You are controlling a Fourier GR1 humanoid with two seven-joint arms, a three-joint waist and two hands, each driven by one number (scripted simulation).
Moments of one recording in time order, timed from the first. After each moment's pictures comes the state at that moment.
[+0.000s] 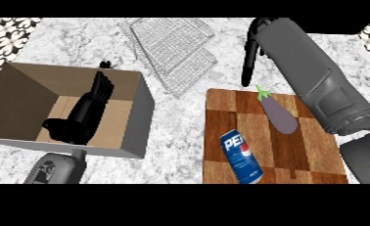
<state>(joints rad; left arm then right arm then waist) -0.16 0.26 -0.19 -1.46 0.17 0.04 -0.12 -1.32 -0.25 0.44 -0.21 -0.06 0.72 0.98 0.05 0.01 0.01</state>
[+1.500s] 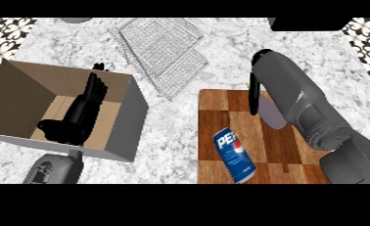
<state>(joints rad) -0.15 0.24 -0.13 -1.41 0.15 0.02 -0.16 -1.22 -0.16 0.52 0.00 0.08 0.76 0.93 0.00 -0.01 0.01</state>
